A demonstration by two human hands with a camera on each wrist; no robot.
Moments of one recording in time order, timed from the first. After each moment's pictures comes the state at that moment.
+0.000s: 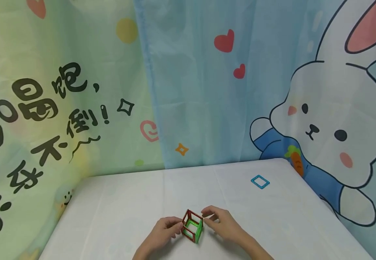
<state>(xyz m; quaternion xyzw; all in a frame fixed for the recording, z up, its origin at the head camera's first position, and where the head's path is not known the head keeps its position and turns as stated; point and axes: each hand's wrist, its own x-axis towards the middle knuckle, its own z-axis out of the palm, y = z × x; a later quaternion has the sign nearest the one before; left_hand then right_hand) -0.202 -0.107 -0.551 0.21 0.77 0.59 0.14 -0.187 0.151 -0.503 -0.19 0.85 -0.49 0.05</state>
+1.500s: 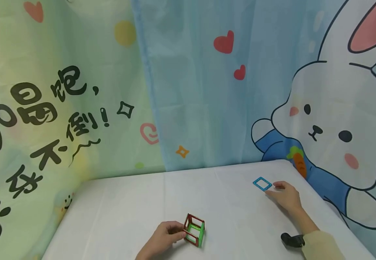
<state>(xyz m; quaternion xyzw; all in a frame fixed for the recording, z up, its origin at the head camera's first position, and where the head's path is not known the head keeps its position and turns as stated) -0.200 -0.105 -0.551 0.19 0.76 0.60 0.16 -0.268 0.356 -0.542 0.12 0.91 -0.38 -0.12</state>
